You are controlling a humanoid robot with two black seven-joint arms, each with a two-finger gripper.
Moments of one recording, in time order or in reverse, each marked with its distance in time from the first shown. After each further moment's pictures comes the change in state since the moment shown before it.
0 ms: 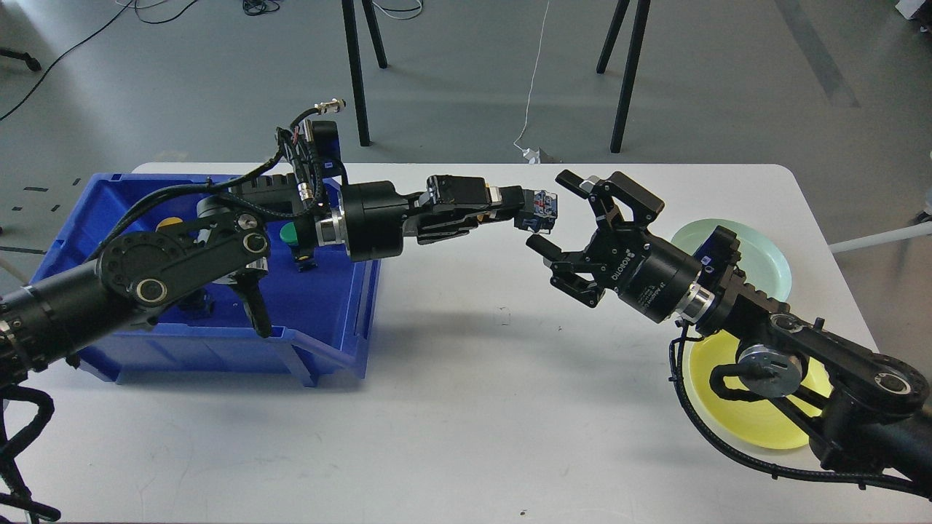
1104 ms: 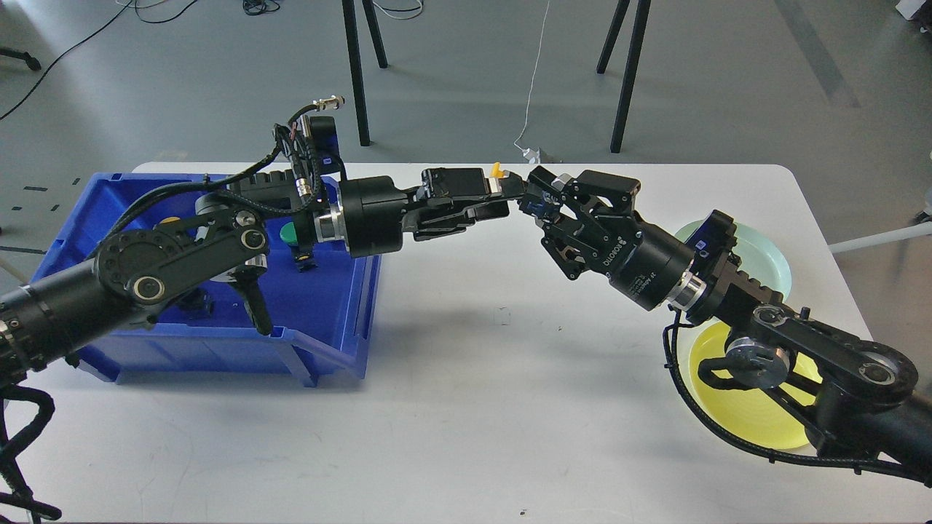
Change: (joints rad) left arm 0.003 0.006 -0.024 -0.004 -0.009 -0.002 0.001; right arm 0.032 -0.010 -0.038 0.004 -0.048 -0.084 0.098
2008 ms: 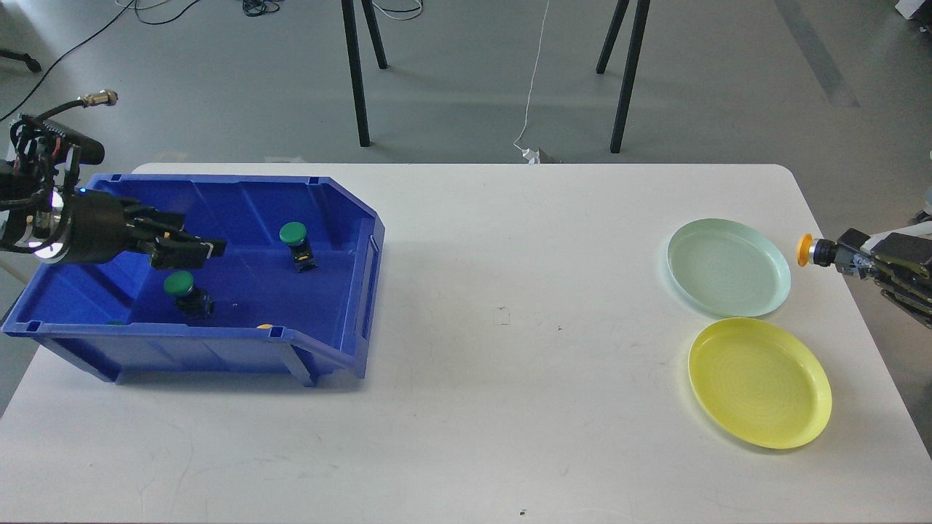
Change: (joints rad) left arm 0.044 0.593 -0.007 -0.001 1.018 0.002 -0.002; right arm -0.545 -0.811 0.314 0.175 -0.301 -0.222 -0.002
